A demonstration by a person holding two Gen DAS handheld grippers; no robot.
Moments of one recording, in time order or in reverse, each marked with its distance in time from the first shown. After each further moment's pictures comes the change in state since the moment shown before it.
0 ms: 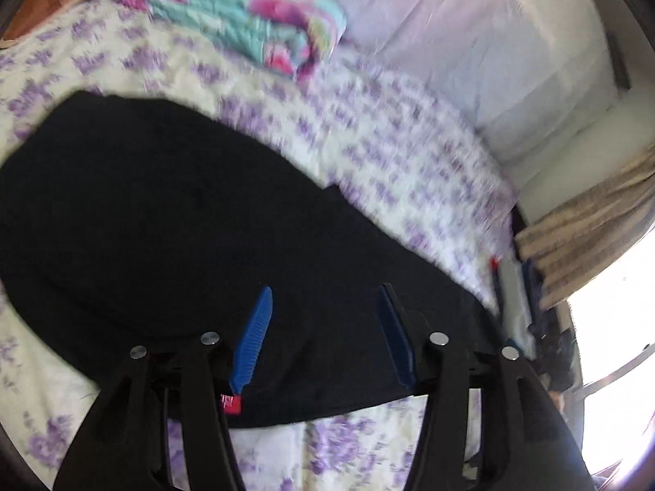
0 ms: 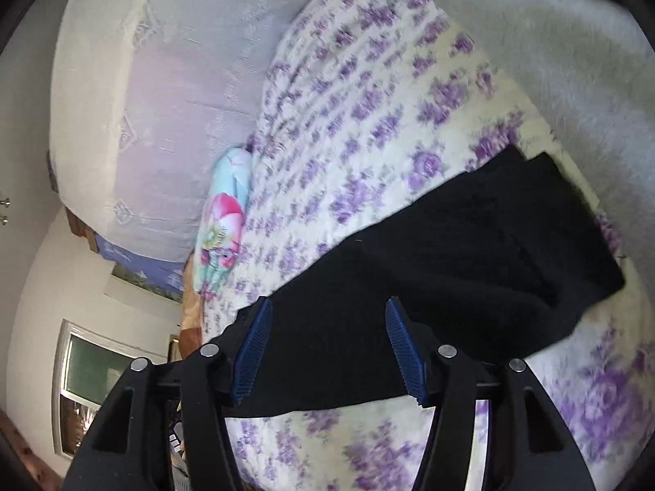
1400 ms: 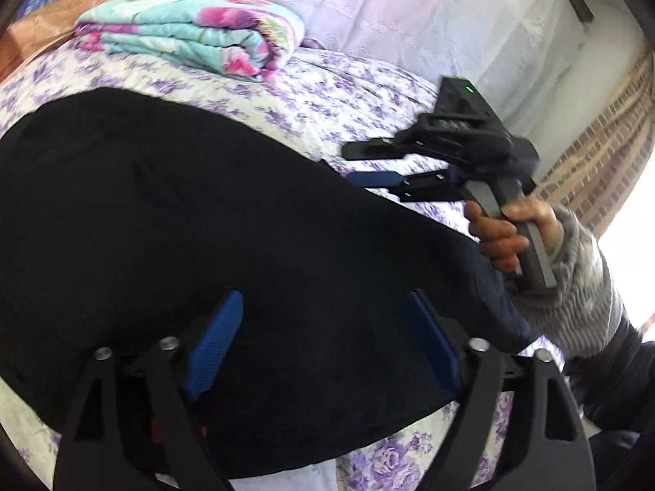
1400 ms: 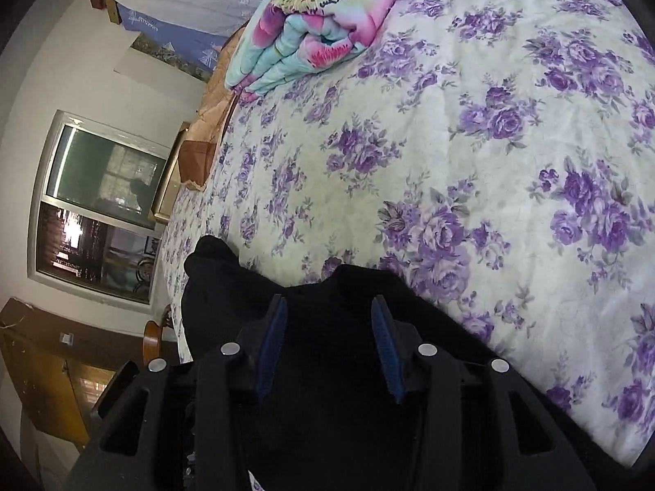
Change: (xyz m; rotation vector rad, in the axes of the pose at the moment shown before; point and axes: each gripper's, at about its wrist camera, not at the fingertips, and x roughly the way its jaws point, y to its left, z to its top) left arm 0.034 -0.020 -0.034 0.247 -0.119 0.023; right arm 0.390 0.243 -0.057 -0.498 0.724 0.112
